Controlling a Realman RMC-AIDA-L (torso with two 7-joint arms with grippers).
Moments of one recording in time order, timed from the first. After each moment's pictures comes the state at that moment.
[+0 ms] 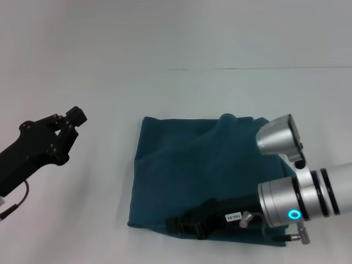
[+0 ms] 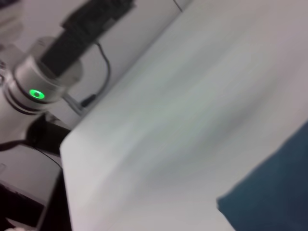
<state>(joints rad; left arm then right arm) -0.30 -2.15 0.61 0.52 1.50 1.57 -1.04 0.62 2.10 -1.49 -0.55 -1.64 -1.27 1.90</state>
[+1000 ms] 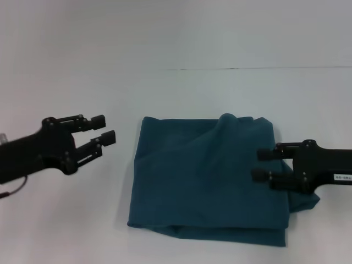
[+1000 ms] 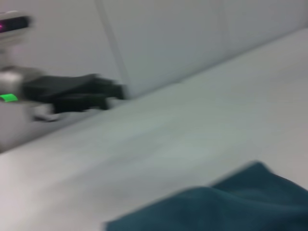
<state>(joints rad) -0.38 -2.06 0.70 0.69 1.73 1.62 -1.19 0.45 1.99 -0.95 -0.71 -1.82 -1.54 1.46</state>
